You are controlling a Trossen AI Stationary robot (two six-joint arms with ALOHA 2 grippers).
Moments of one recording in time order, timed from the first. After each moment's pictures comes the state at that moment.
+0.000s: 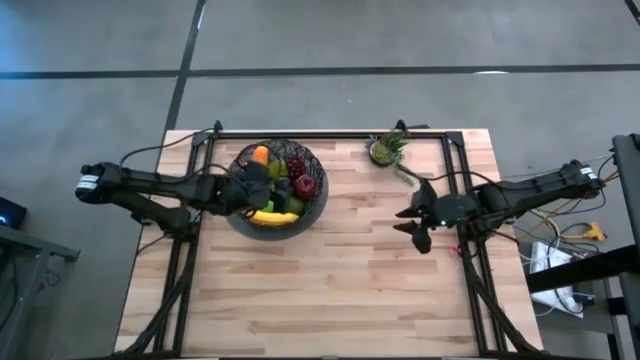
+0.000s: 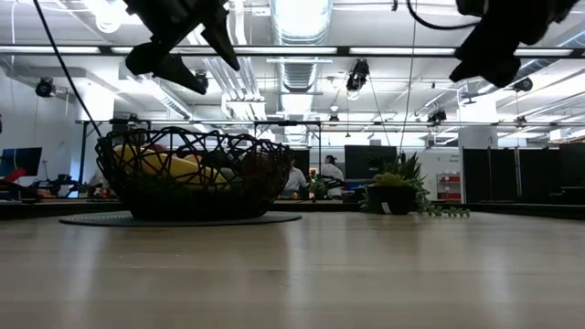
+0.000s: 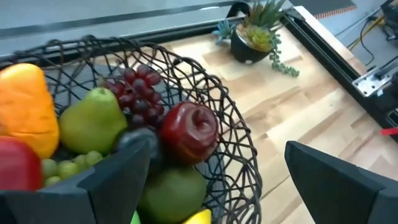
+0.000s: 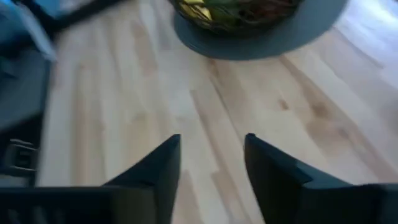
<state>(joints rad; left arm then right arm) -0.08 1.18 1.01 -0.60 -0.64 -0.96 0.24 0.84 0.72 -0.57 0.22 0.55</state>
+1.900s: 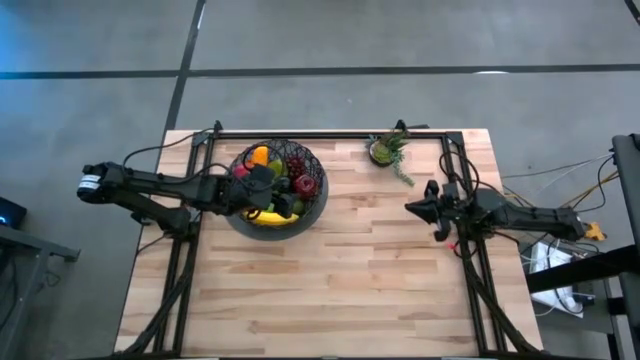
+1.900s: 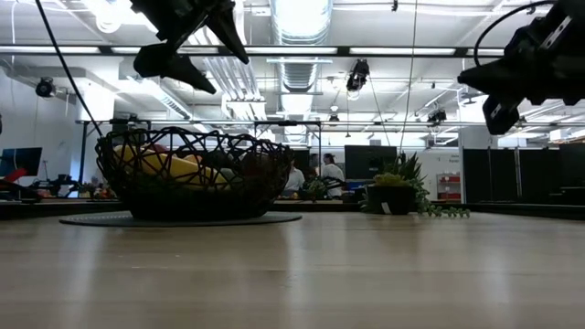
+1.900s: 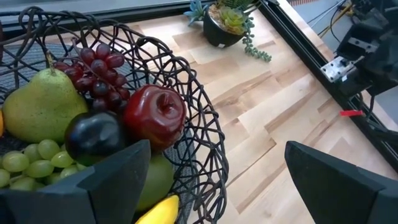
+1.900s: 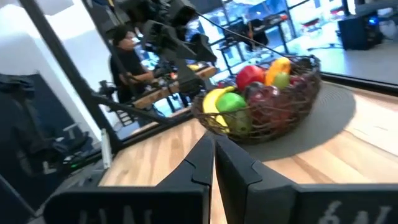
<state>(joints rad) -0.08 1.20 1.01 -0.53 -0.52 -0.96 -0.06 0.00 0.01 0.06 -0.03 0.41</state>
